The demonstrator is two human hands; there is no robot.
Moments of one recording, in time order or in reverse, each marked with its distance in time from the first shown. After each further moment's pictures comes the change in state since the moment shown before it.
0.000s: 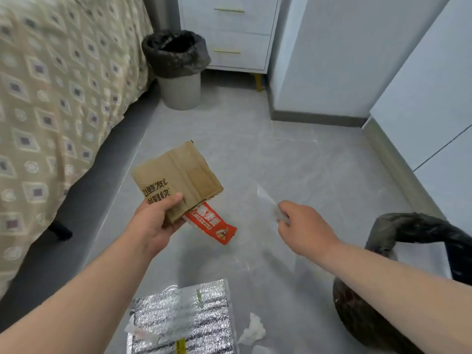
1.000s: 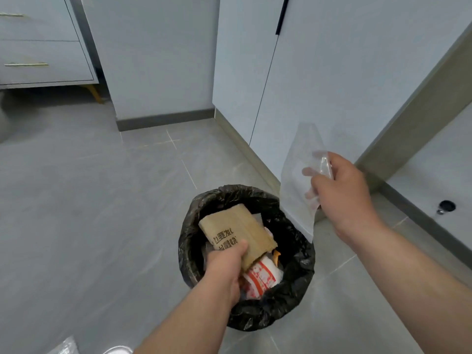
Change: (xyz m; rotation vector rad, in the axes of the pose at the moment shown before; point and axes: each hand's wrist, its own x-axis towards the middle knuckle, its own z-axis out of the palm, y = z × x) left_hand -0.209 -0.263 0.289 0.373 -0.302 -0.628; right_hand -0.188 0.213 -0.206 0.664 0.786 0.527
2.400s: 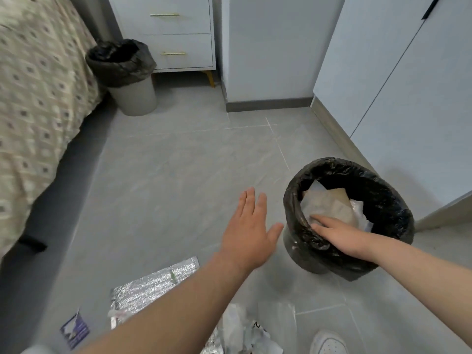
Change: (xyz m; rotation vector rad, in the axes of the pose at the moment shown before) left_hand -0.066 0.055 -0.177 1.469 0.251 0.891; right_hand -0.060 0.074 0.143 -0.691 -0.954 0.092
